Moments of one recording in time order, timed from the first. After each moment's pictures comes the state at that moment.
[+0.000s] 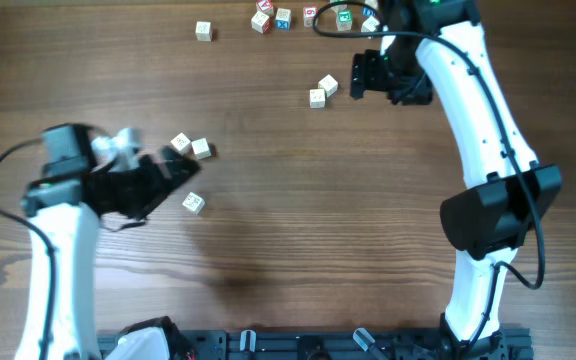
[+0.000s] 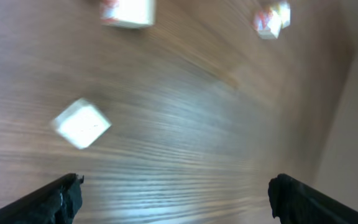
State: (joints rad) left arm 0.21 1.26 0.94 -0.89 0.59 -0.27; right arm 0.27 2.14 2.27 -1.56 -0.04 0.35
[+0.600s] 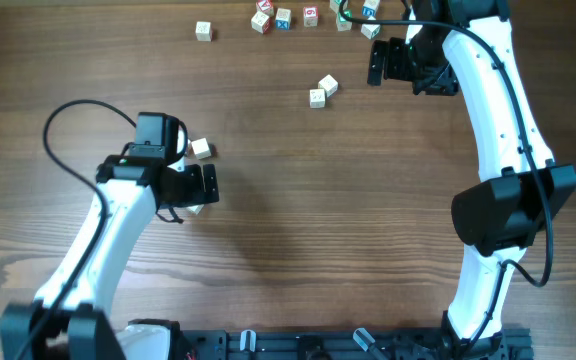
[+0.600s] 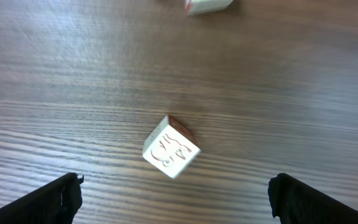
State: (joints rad) left arm -0.09 1.43 0.92 -0.82 0.00 -0.24; right arm 0.19 2.14 2.27 -1.52 -0.04 0.32
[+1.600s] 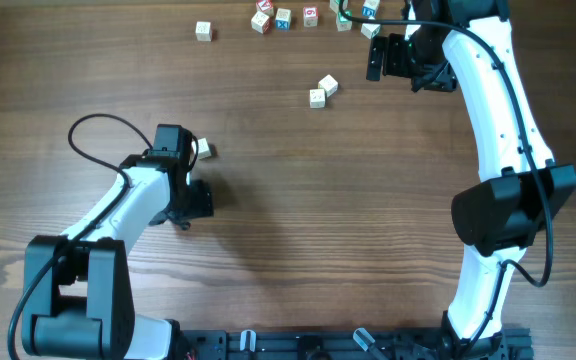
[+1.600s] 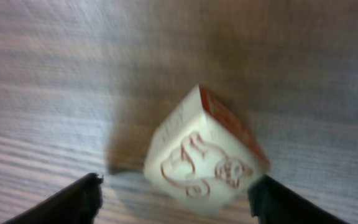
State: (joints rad) left arm -0.09 1.63 0.84 -0.71 -0.09 -0.24; right arm 0.19 2.14 2.27 -1.48 -0.04 0.32
